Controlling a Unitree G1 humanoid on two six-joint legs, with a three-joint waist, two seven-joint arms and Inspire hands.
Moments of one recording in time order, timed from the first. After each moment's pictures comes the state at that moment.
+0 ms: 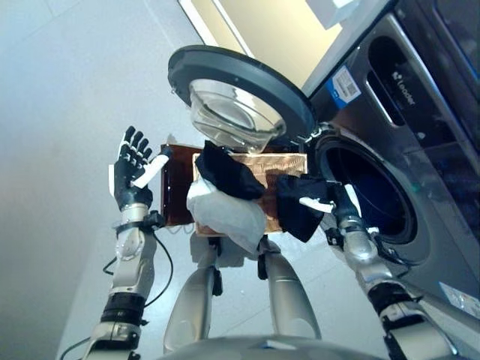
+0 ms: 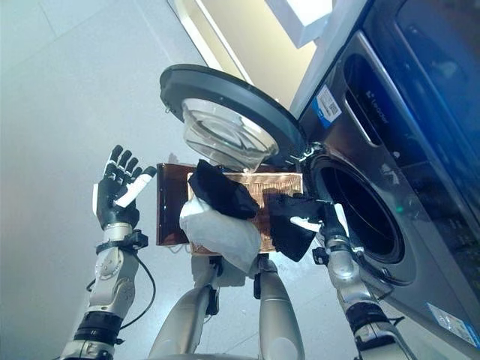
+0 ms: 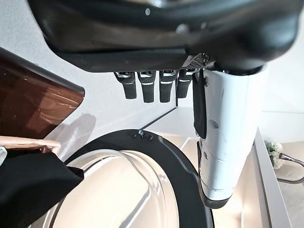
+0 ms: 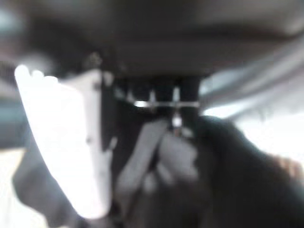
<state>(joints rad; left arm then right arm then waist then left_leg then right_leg) -0.09 0.20 0.03 0.25 -0.46 -0.38 0.18 -0.21 -0.38 0.11 0.75 0.33 -0.28 -0.14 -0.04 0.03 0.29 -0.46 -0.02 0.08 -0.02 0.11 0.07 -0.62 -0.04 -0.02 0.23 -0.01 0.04</state>
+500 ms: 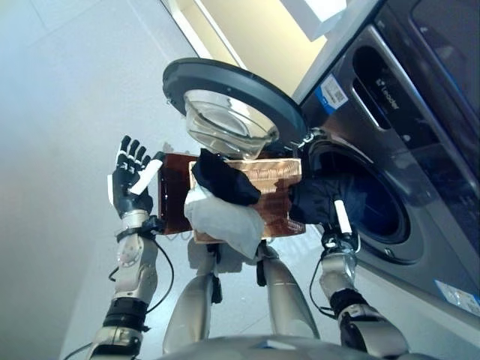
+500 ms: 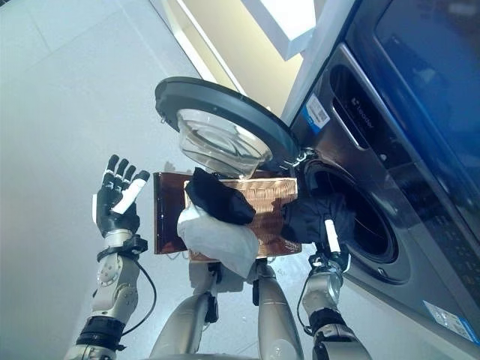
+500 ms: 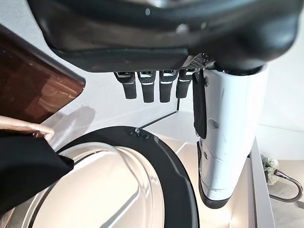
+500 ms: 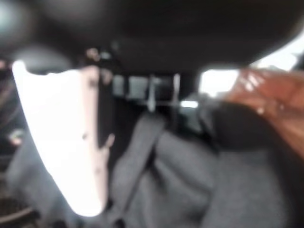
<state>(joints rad) -0.08 0.19 -0.02 0.28 -0.58 -0.41 0.18 -0.31 -0.11 -0.09 0.97 1.25 -0.42 -0.06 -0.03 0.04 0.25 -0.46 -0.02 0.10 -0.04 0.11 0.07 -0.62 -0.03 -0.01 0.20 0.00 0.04</state>
